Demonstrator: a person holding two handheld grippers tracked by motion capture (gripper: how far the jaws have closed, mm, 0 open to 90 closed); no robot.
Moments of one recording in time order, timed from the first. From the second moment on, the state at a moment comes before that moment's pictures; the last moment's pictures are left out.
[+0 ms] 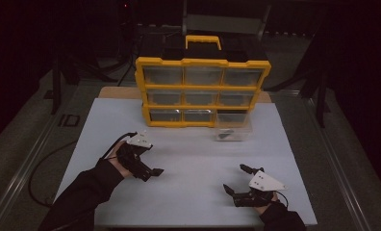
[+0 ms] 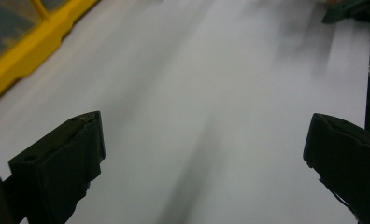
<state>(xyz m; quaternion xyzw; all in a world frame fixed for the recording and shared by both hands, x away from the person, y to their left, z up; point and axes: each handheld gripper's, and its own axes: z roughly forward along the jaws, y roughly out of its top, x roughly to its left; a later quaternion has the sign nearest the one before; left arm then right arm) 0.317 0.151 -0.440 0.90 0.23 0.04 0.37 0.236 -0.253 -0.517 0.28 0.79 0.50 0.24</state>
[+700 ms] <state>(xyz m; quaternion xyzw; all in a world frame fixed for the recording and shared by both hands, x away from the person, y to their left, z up) 0.281 0.201 -0.471 0.87 0.29 0.06 0.40 0.236 -0.252 -0.517 0.28 0.79 0.49 0.24</state>
